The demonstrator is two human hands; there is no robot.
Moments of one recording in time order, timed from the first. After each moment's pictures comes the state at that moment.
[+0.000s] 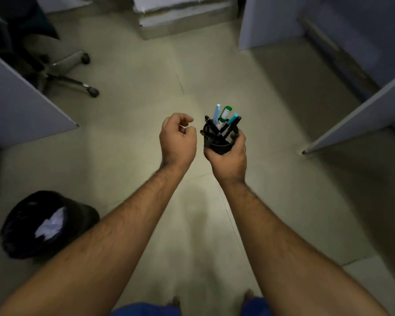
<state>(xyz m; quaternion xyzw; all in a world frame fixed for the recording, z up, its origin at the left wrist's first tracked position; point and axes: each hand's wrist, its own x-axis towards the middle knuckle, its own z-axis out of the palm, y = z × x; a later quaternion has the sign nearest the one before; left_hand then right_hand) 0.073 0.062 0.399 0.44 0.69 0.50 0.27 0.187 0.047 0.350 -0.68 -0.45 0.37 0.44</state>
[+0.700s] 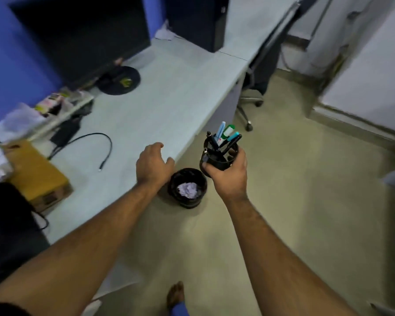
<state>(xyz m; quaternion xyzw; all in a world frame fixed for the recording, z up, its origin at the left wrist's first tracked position) -0.321 -0.294 0.721 0.19 0.94 0.28 0.05 -0.181 -0.159 0.728 -0.40 -0.70 0.53 0.27</state>
